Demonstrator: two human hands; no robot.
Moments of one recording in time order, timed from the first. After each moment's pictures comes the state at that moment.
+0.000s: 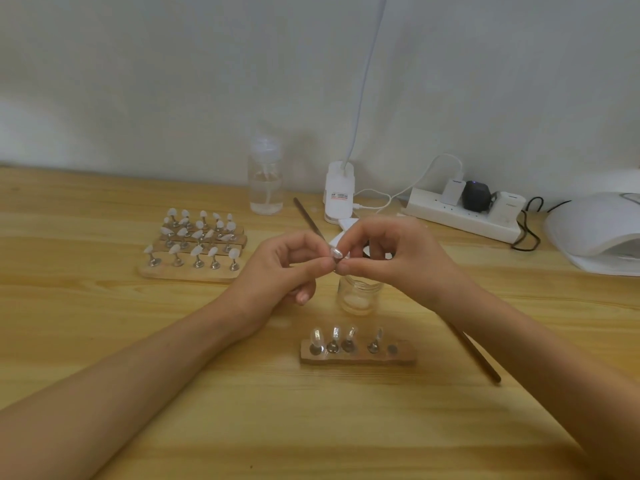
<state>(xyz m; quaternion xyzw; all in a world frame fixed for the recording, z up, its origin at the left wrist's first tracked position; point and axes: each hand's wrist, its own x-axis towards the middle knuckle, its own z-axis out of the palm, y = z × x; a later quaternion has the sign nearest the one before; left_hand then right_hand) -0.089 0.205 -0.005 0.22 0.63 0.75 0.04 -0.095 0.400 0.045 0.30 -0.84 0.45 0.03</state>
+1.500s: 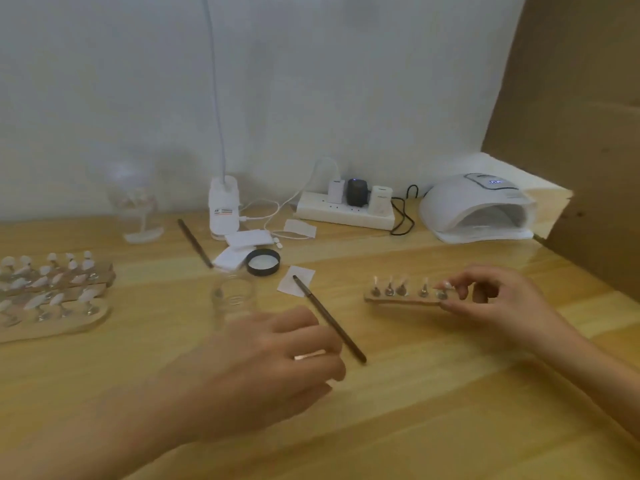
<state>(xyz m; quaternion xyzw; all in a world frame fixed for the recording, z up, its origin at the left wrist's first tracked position) -0.036 0.289 0.017 0.60 0.77 0.07 -0.21 -0.016 0.633 0.018 0.00 -0.92 0.37 0.15</state>
